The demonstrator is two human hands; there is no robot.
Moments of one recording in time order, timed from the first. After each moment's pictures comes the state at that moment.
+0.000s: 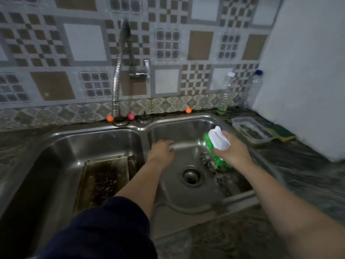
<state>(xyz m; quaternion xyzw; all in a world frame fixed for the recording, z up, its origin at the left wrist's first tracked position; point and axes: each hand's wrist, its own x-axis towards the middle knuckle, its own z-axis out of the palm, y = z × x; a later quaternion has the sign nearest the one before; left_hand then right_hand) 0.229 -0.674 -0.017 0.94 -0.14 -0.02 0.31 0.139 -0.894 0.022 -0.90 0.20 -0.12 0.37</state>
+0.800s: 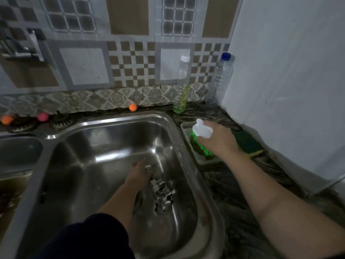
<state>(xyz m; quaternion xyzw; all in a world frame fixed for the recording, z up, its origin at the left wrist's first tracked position) 0.304 -0.896 -0.130 0.94 -0.03 -0.12 0.30 0.256 -1.134 0.013 -0.95 0.18 -0.07 0.26</state>
